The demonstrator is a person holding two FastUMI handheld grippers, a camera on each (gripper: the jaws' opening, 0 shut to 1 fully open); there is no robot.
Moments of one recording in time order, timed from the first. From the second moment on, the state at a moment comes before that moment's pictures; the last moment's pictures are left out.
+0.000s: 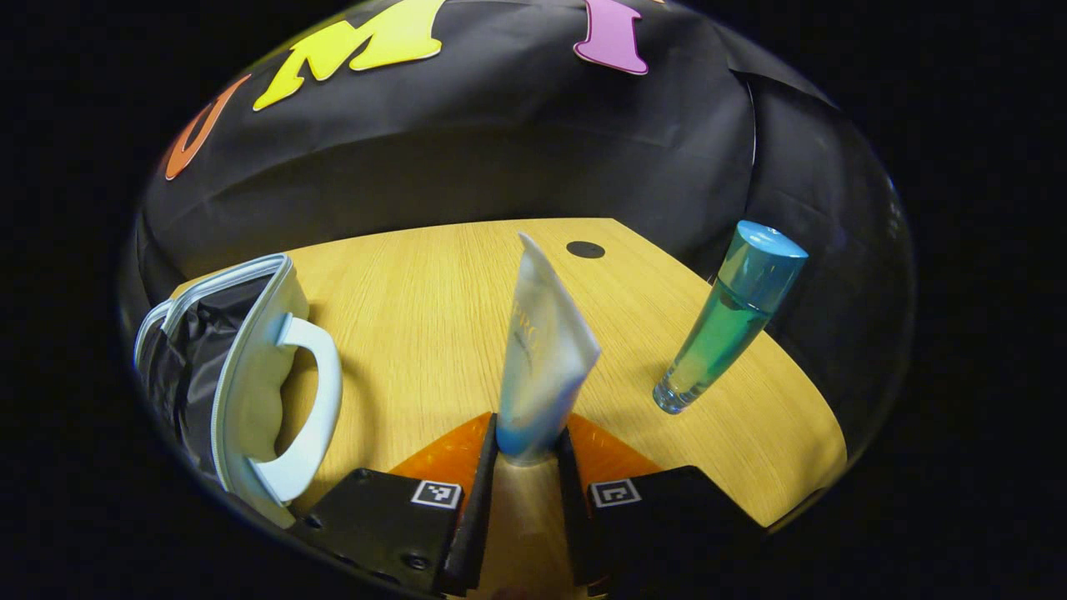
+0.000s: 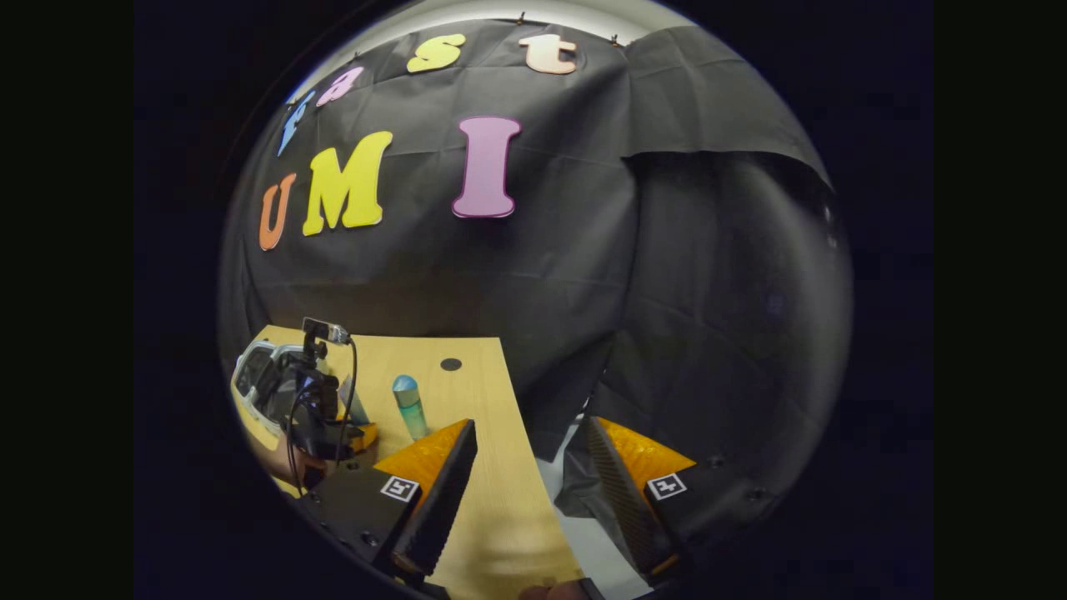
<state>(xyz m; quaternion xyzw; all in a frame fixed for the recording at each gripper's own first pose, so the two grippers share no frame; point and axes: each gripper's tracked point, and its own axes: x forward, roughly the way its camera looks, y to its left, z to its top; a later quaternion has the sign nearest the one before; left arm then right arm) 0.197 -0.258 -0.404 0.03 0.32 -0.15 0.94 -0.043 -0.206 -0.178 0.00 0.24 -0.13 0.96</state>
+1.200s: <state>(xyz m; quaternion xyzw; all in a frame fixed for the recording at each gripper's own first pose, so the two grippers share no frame) 0.030 -0.109 -0.241 -0.09 0.33 -0.08 0.94 0.117 -0.064 -0.366 0.05 0.32 0.02 0.95</state>
